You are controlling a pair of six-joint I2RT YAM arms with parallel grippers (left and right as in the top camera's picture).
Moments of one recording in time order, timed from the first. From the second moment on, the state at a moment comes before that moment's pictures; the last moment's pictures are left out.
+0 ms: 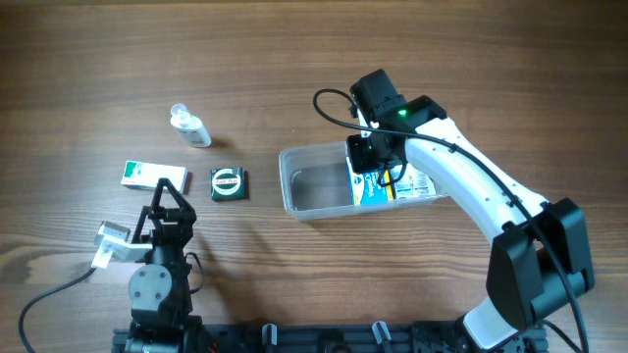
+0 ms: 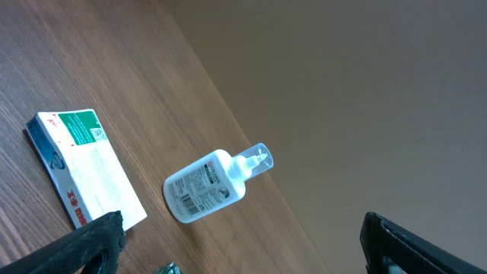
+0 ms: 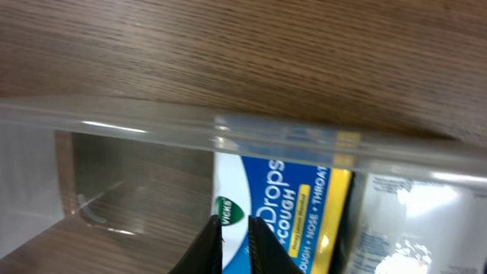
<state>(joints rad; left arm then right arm) -0.09 0.01 0.06 -0.17 -0.37 -1.02 0.48 1.77 1.33 -0.89 -0.06 0.26</state>
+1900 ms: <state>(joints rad) -0.09 0.22 0.29 -0.60 -0.22 -0.85 0.07 0.70 1.35 -0.81 0.02 0.26</state>
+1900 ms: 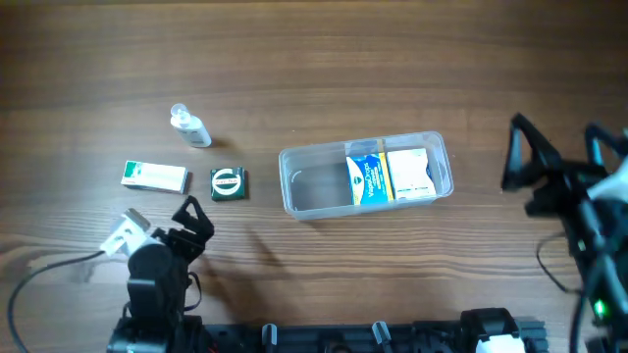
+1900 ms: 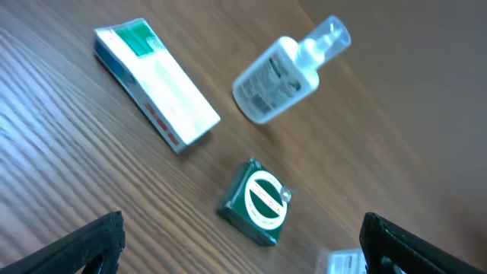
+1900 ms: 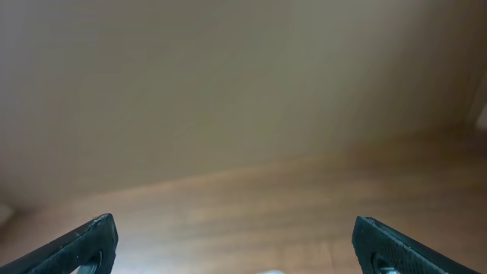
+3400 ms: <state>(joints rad) 0.32 1.63 1.04 -0.71 -0.05 -1.00 0.07 0.68 1.35 -1.12 0.02 0.26</state>
